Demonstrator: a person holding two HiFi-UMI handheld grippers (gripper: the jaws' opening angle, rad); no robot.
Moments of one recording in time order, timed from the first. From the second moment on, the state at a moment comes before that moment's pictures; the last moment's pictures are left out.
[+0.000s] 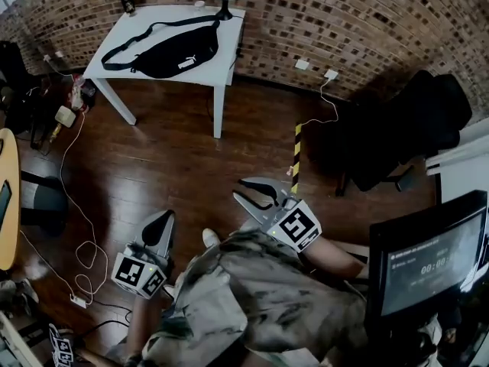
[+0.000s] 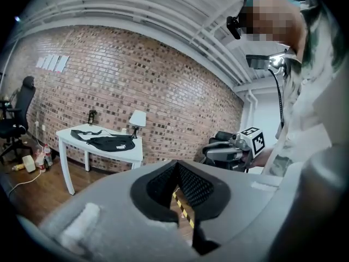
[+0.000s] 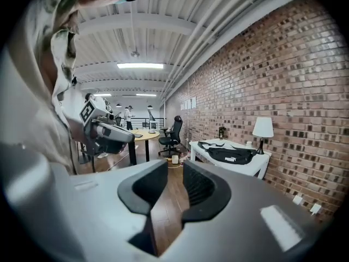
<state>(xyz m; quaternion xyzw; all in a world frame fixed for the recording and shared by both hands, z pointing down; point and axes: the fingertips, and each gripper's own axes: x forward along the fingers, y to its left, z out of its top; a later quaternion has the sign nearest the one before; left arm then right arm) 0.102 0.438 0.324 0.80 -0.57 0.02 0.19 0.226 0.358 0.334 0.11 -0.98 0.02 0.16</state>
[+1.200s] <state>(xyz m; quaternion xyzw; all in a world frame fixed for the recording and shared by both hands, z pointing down) 0.310 0.427 0.313 0.79 -0.58 0.01 0.20 0.414 0.371 0.320 0.07 -0.99 0.00 0.12</state>
